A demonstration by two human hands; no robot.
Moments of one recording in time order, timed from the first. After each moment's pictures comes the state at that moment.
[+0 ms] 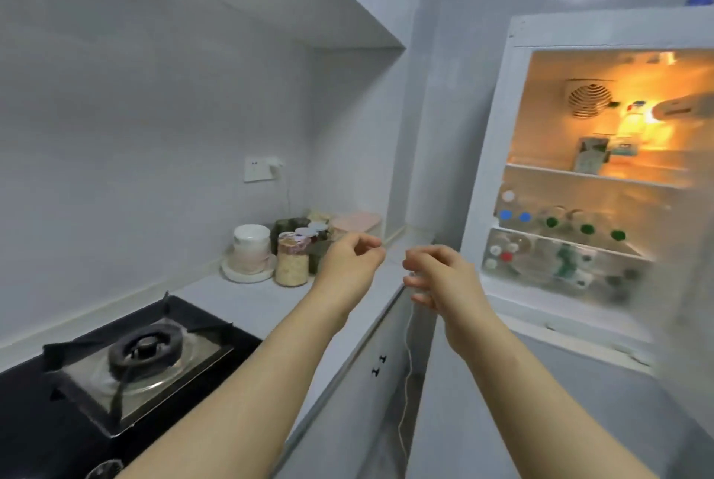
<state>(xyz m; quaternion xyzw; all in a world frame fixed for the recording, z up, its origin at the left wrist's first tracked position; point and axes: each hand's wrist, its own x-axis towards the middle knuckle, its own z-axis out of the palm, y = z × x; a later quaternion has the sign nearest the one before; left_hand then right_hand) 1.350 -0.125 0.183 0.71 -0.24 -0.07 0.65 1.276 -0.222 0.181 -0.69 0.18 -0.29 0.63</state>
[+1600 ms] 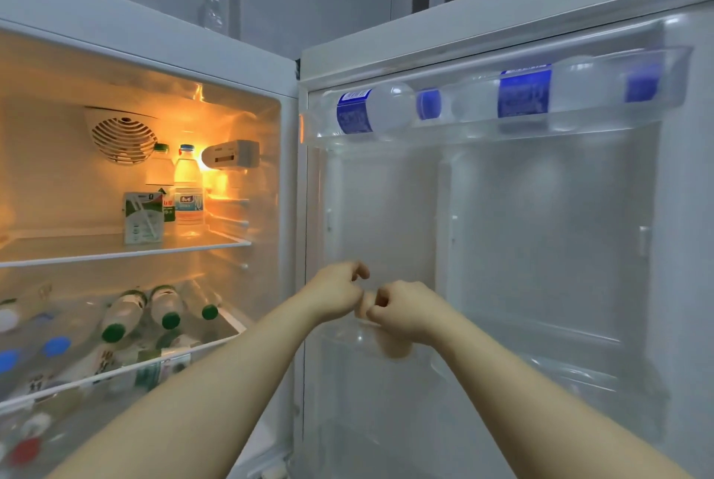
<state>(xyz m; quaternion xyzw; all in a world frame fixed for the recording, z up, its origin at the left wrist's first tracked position) 1.200 -0.737 0.271 0.50 -0.80 -0.17 0.29 1.082 -0.678 0.275 -0.73 0.66 -0.18 0.03</state>
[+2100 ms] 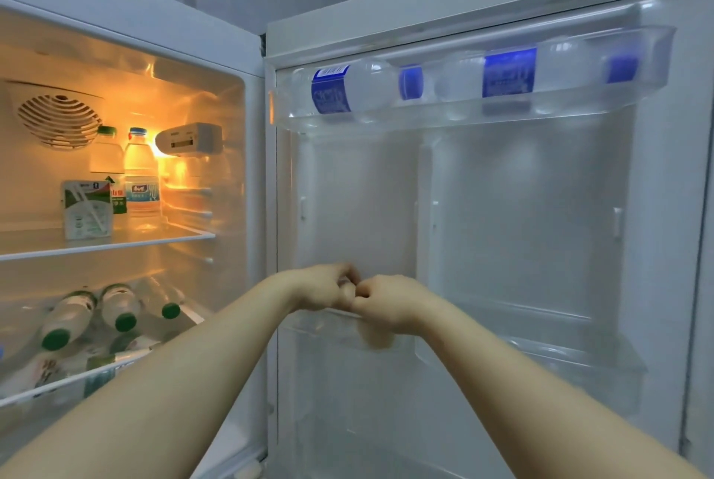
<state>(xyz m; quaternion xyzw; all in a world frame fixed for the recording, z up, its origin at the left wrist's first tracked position) 1.192 -0.758 0.273 0.45 -0.86 -0.19 0.14 1.081 -0.677 0.277 -0.74 0.67 -0.10 0.01</state>
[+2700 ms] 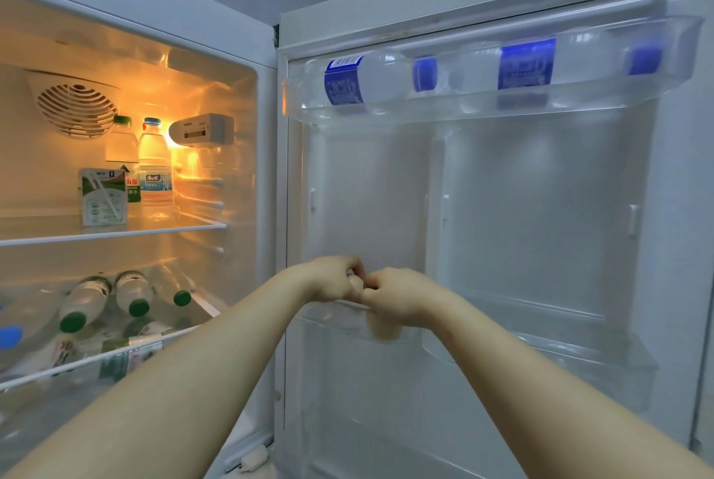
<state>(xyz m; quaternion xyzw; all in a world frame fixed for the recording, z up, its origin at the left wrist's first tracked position) 1.190 -0.754 0.272 0.49 -0.85 -0.16 0.15 1.079 -0.679 0.275 -0.74 0.67 -0.11 0.04</state>
